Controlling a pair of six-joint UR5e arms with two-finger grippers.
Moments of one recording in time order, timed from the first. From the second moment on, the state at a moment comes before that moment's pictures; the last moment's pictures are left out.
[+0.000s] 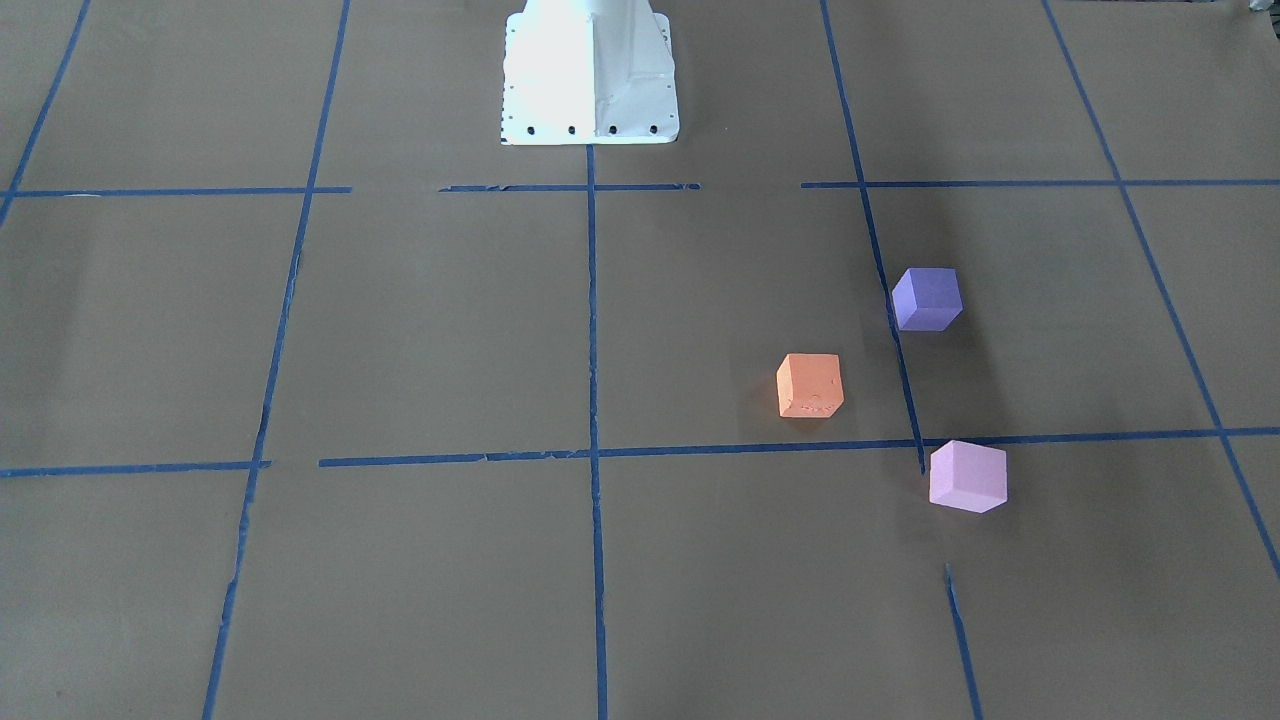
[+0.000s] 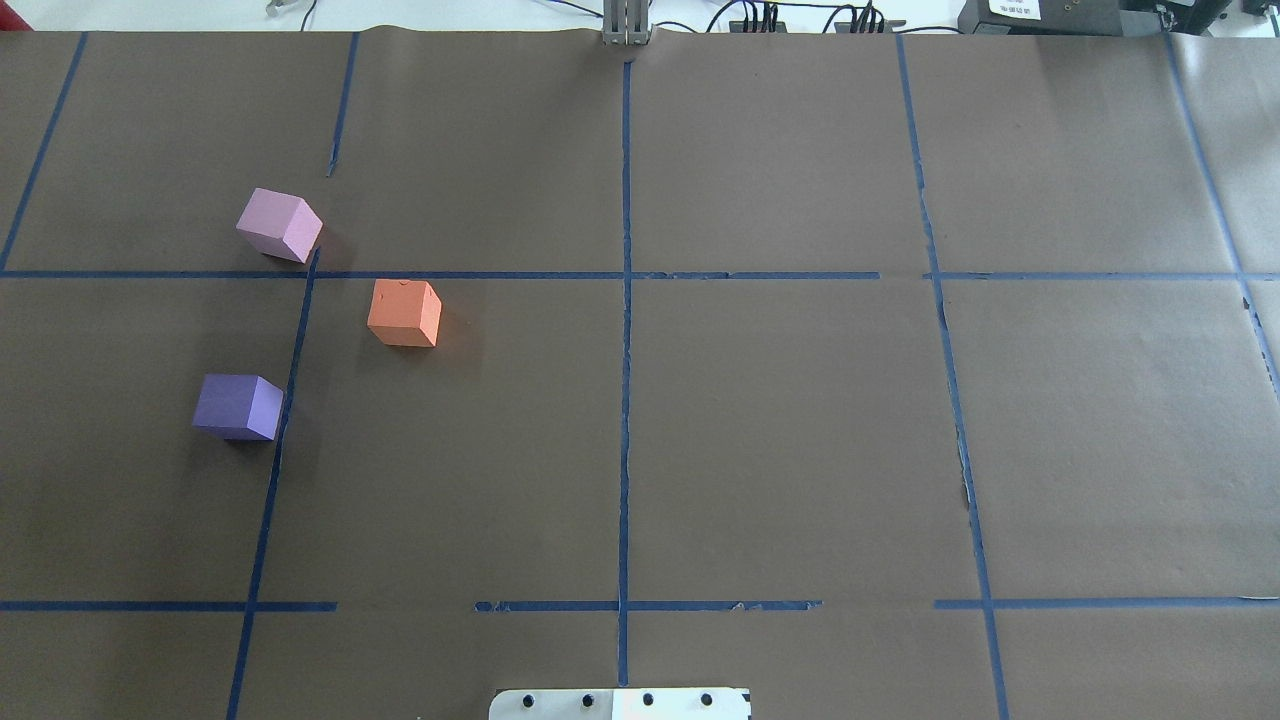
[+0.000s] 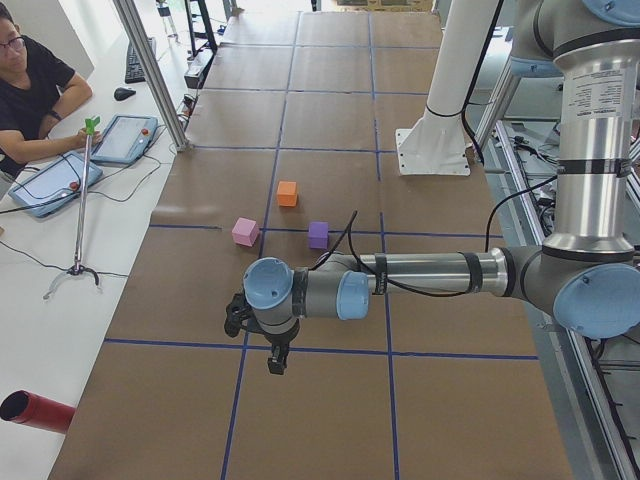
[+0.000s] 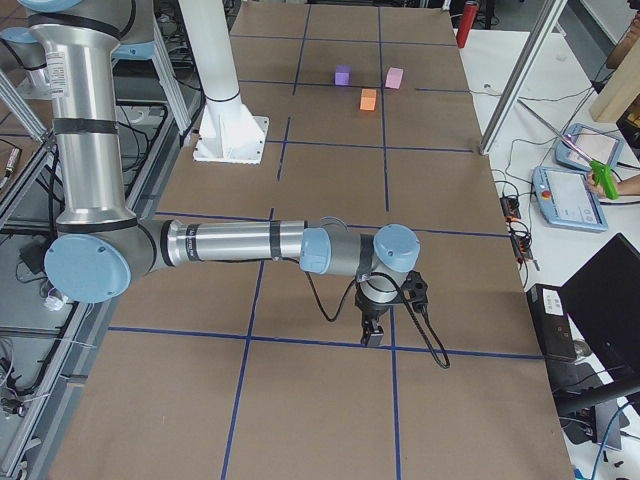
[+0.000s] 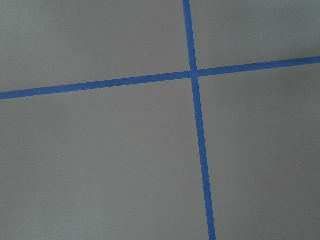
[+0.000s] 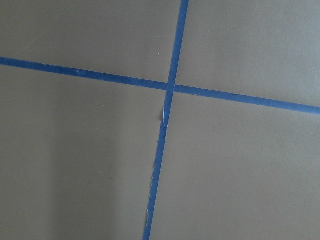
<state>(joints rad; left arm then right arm) -1.58 -1.52 -1.57 -1.62 -2.38 0.13 1.52 -1.52 1.60 -1.72 2.29 -0.16</state>
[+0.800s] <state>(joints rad) -1.54 -1.55 -1.77 -1.59 -2.38 -0.04 1.52 -1.52 1.60 -1.72 2.29 -0.16</state>
